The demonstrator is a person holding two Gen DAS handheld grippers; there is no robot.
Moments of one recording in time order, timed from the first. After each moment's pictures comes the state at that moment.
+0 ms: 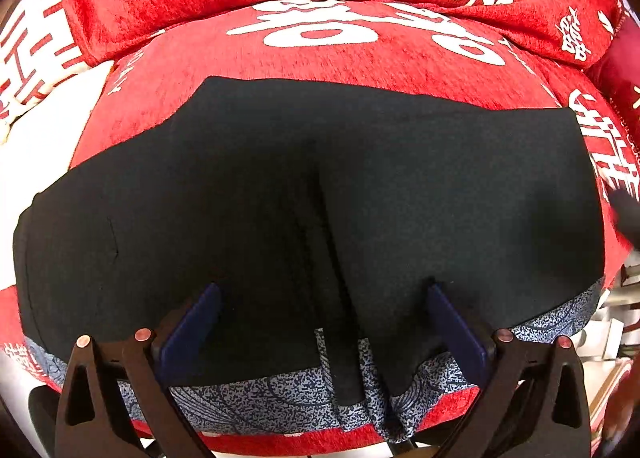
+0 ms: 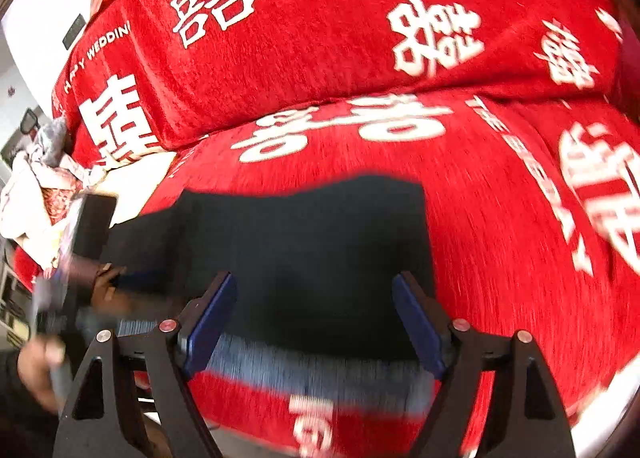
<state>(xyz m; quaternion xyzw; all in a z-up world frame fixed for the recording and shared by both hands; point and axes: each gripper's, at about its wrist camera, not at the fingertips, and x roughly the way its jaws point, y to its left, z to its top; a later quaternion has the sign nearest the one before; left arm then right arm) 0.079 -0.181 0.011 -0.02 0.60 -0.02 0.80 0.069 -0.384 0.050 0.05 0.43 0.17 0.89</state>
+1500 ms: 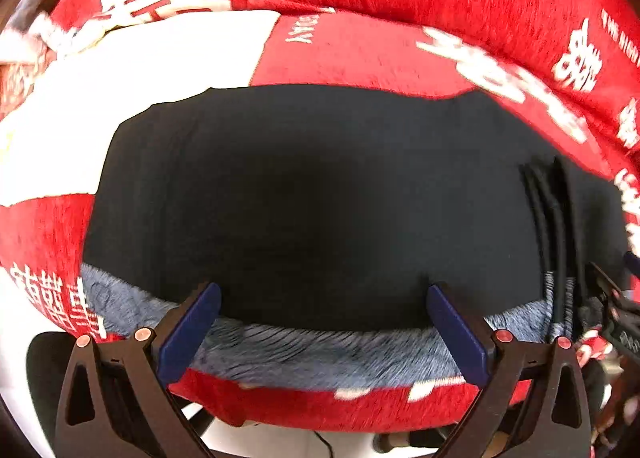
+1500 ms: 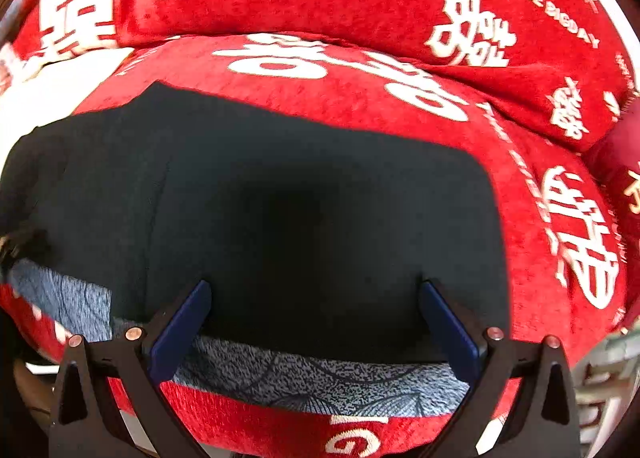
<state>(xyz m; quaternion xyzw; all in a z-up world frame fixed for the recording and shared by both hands) 0.010 -0.012 0.013 -0.12 0.55 0.08 0.82 0.055 -0.261 0.025 -0.13 0.47 0.02 0.87</state>
